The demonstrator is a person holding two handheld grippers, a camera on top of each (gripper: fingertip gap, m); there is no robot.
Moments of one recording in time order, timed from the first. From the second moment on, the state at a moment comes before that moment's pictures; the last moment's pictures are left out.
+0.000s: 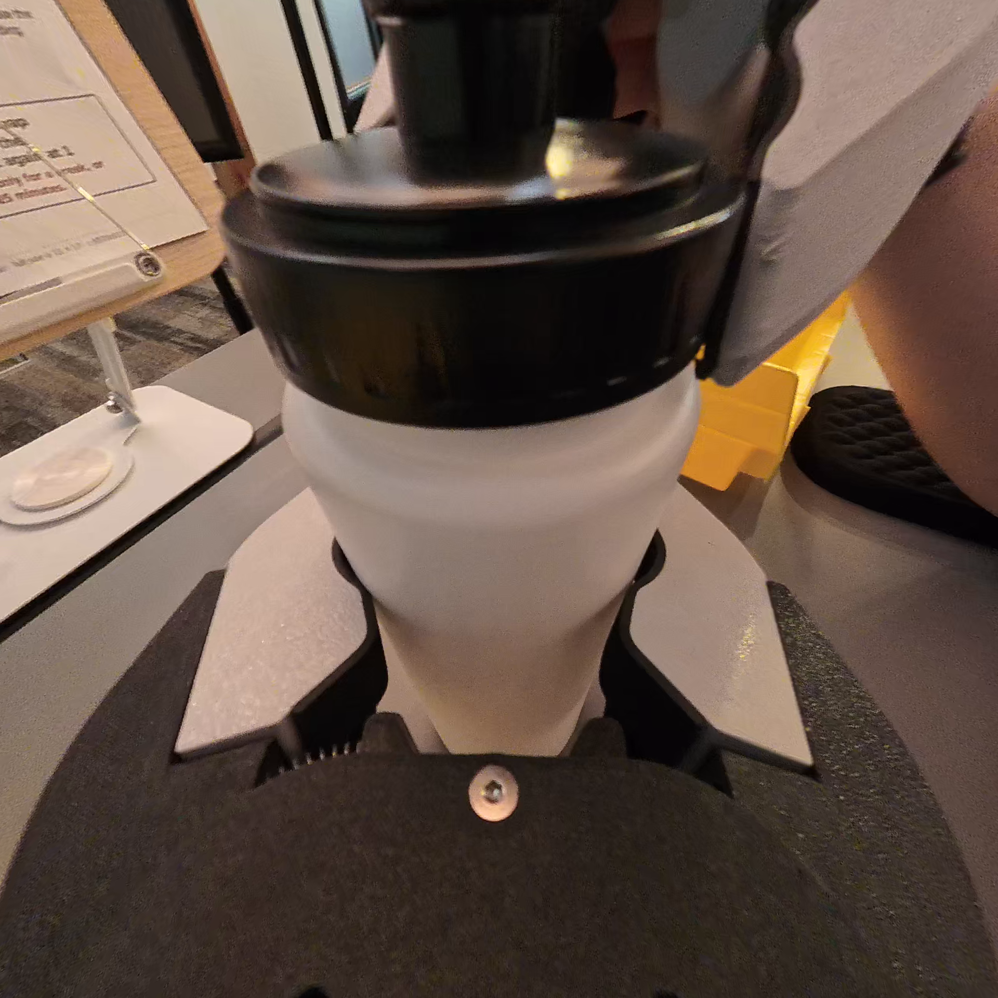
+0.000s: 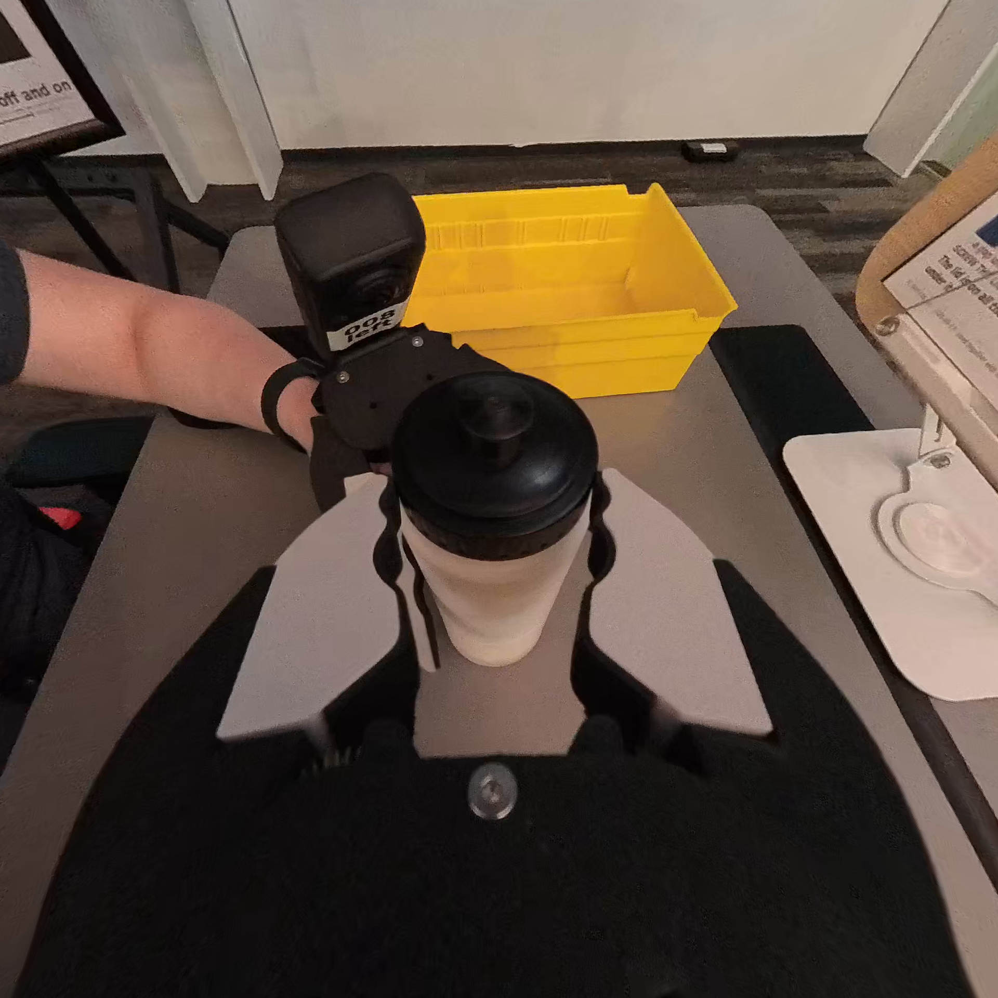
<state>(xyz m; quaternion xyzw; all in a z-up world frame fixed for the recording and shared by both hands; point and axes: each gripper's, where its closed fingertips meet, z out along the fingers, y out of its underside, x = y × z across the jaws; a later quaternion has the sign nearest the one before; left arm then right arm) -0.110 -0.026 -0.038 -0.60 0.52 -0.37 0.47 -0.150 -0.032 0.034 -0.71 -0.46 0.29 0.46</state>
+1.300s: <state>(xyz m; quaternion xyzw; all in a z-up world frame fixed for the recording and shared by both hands) -0.114 -0.017 -0.041 -0.64 0.50 -0.35 0.47 -0.156 -0.017 0.049 -0.78 -0.24 0.24 0.52</state>
